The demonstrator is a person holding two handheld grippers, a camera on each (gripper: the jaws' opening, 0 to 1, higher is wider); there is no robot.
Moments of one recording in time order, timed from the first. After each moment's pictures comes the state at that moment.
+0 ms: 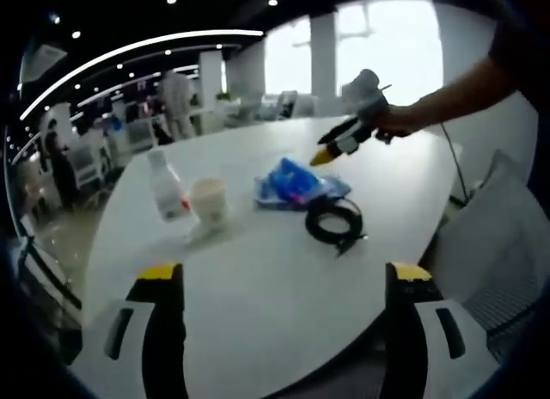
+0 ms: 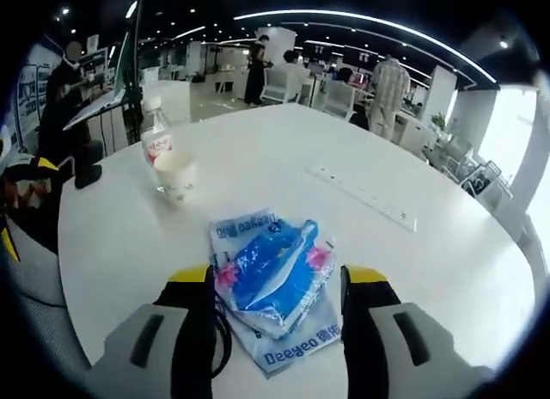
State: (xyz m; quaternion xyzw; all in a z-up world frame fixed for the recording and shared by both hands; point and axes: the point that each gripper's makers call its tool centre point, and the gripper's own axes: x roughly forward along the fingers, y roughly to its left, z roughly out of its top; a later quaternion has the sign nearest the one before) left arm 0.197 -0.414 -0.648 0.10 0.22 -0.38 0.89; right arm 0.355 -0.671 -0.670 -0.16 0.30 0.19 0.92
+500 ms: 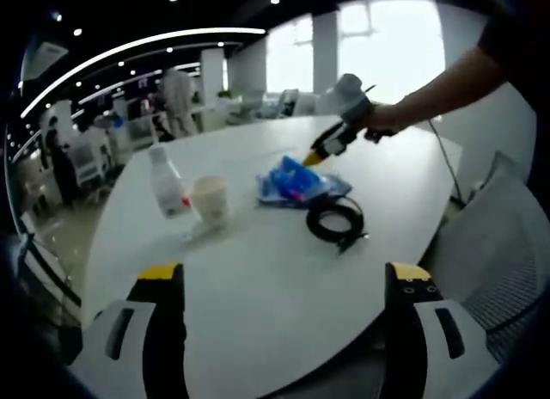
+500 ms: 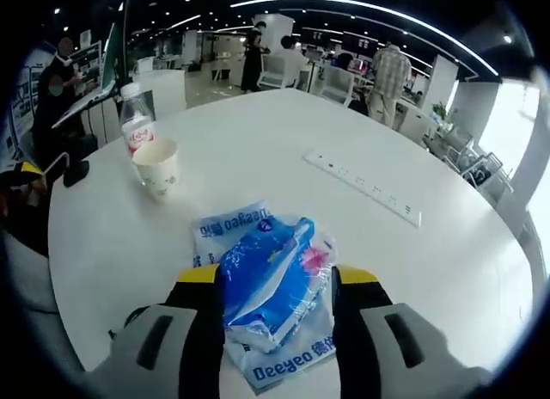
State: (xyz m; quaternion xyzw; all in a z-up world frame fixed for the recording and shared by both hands) left arm 0.197 -0.415 -0.648 0.10 0.23 -0.37 0.89; right arm 0.380 -0.674 -0.689 -0.16 0.33 0.18 0.91
